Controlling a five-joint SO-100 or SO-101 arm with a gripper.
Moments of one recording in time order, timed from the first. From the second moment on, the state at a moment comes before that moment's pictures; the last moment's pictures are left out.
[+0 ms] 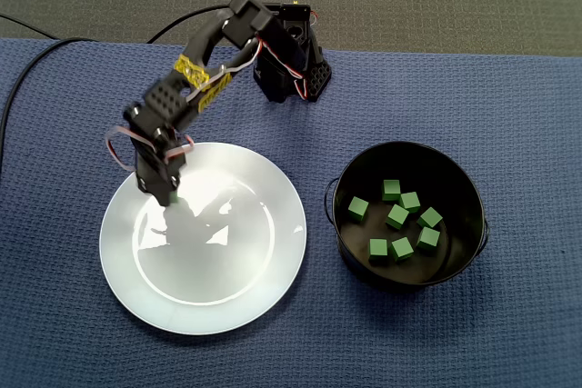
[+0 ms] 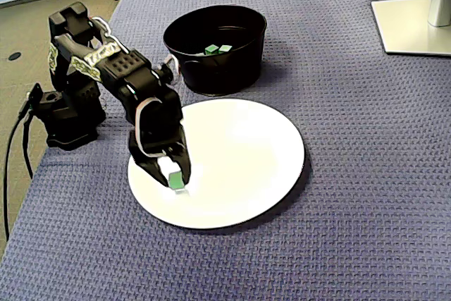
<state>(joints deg) 42.6 66.3 74.0 72.5 -37.4</state>
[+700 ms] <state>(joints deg) -24.1 98.0 61.3 81.7 -19.4</state>
